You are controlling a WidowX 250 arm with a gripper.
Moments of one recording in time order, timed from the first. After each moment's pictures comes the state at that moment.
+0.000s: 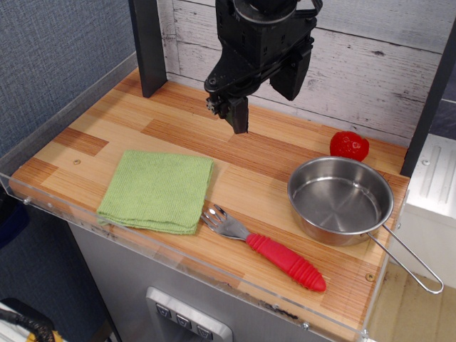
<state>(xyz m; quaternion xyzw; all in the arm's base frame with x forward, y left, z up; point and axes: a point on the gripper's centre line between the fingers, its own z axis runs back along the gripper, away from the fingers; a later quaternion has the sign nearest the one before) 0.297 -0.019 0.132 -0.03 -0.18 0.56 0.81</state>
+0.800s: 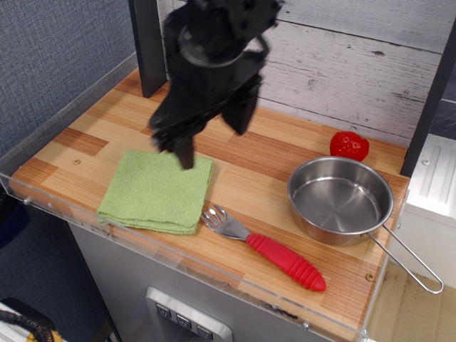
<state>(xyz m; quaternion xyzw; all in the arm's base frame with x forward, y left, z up) 0.245 0.008 0.118 0.02 -0.18 0.59 0.79</state>
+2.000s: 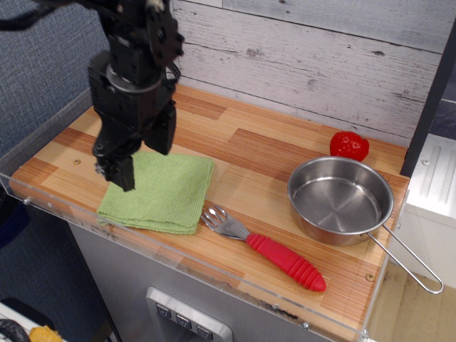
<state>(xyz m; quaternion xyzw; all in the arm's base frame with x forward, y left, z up) 0.244 0.079 0.065 0.05 -0.12 0.69 0.71</state>
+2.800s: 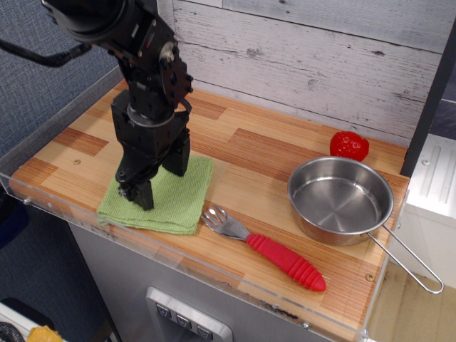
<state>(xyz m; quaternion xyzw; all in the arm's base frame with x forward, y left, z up) 0.263 0.082 0.016 0.03 -0.11 0.68 0.72</state>
